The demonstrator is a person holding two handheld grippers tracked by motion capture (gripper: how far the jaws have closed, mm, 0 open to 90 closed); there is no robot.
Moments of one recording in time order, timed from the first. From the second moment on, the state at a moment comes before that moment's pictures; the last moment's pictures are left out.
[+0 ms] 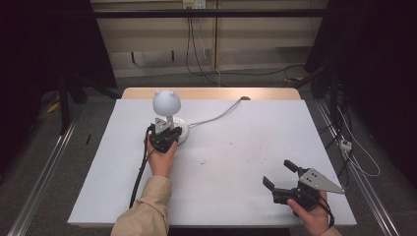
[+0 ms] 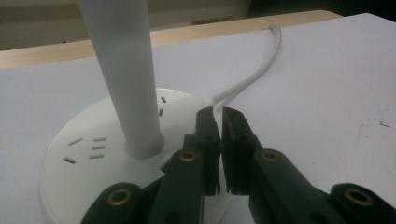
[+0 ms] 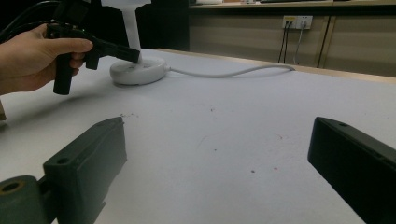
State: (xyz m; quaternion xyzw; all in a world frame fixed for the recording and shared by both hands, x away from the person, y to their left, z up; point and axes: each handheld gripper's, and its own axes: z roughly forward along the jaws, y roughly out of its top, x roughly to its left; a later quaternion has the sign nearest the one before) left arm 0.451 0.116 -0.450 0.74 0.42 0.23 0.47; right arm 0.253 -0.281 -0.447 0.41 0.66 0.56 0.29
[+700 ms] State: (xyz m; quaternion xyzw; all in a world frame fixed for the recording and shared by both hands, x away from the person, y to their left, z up) left arm 0.454 0.106 -0.457 0.74 0.43 0.24 0.46; right arm 0.253 -0.280 -0.445 0.41 0.66 0.56 0.29
